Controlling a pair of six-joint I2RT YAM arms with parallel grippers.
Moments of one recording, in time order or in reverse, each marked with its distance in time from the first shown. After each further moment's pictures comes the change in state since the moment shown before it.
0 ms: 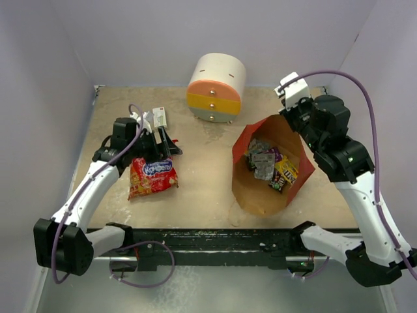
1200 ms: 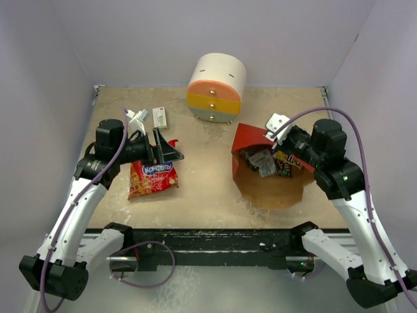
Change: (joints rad) left arm -0.008 -0.211 0.101 -0.116 0.256 -0.045; right arm -0.095 -0.176 -0.310 0.076 -0.506 -0.318
